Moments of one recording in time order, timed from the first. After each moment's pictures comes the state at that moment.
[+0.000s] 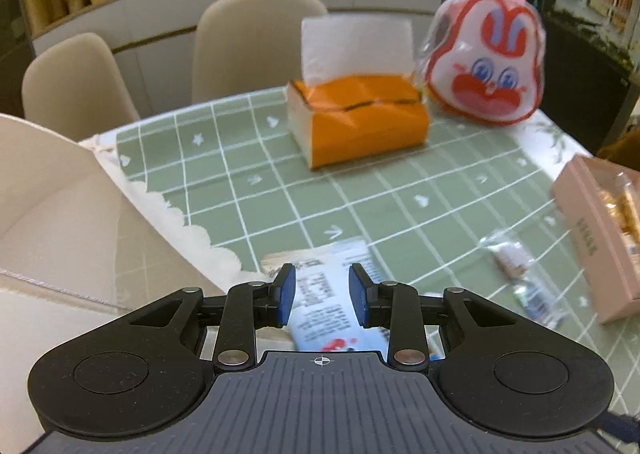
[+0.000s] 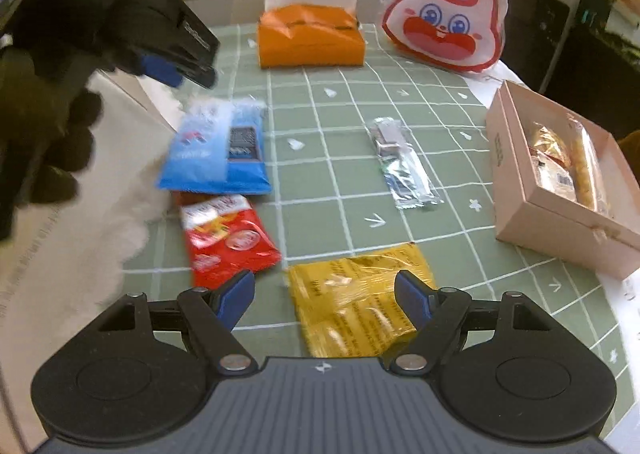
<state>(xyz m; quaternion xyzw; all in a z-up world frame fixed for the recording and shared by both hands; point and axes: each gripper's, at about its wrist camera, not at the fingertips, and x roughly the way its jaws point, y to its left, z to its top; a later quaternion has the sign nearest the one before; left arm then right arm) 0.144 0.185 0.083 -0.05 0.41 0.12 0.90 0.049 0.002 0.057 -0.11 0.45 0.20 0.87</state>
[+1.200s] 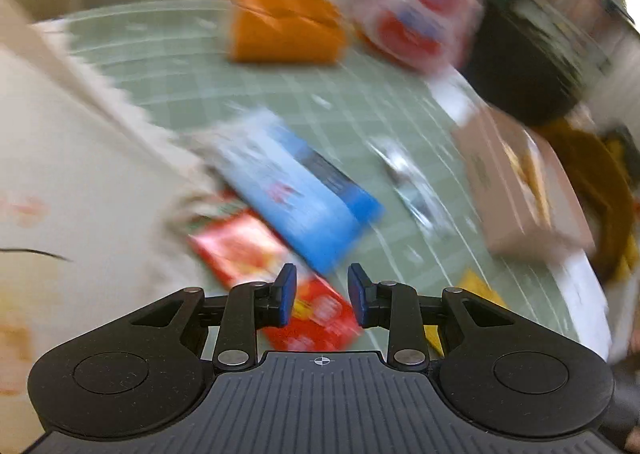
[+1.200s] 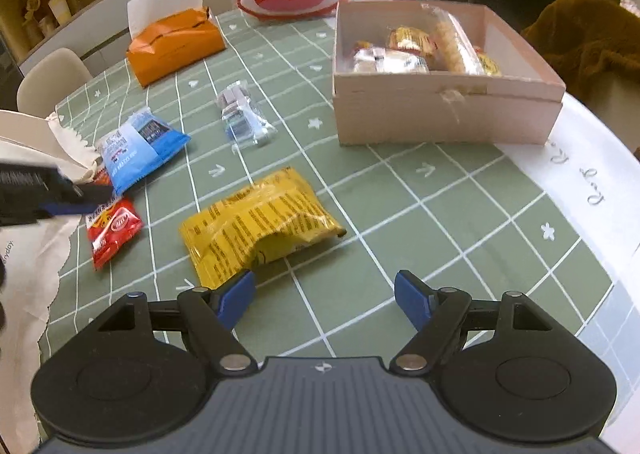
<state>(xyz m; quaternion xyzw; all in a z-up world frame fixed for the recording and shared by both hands) 0.072 0.150 0.068 -0.20 0.45 0.04 0.87 0.050 -0.131 0.043 0.03 0.48 0.12 0.87</state>
